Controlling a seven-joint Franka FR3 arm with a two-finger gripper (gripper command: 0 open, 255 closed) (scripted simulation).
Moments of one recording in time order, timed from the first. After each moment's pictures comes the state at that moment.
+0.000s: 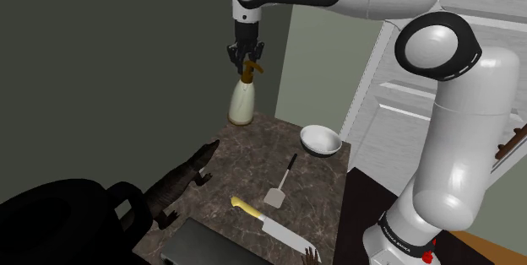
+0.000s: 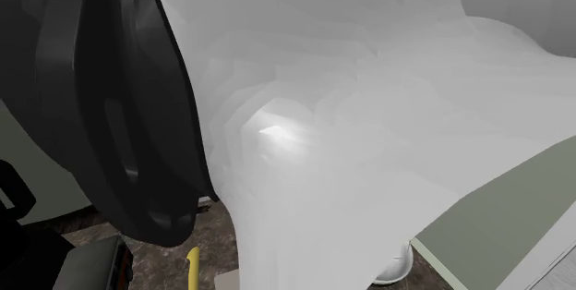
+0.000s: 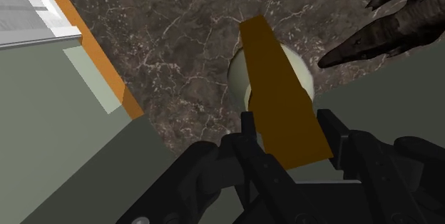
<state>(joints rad) 0.10 0.29 0.14 -1.35 -0.09 1.63 0.25</state>
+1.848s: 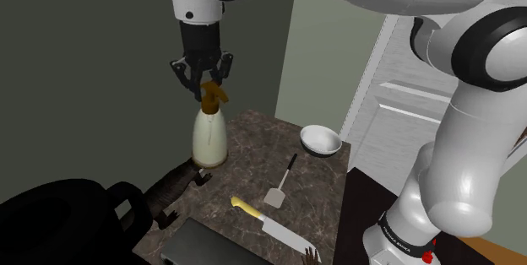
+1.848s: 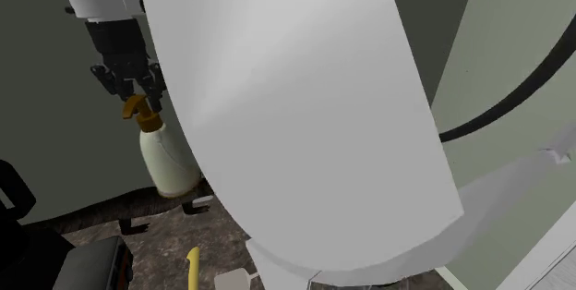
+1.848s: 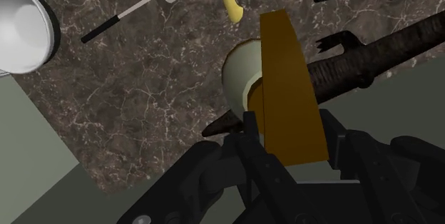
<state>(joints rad) 0.37 0.17 0.32 -1.43 -0.09 1.56 0.70</state>
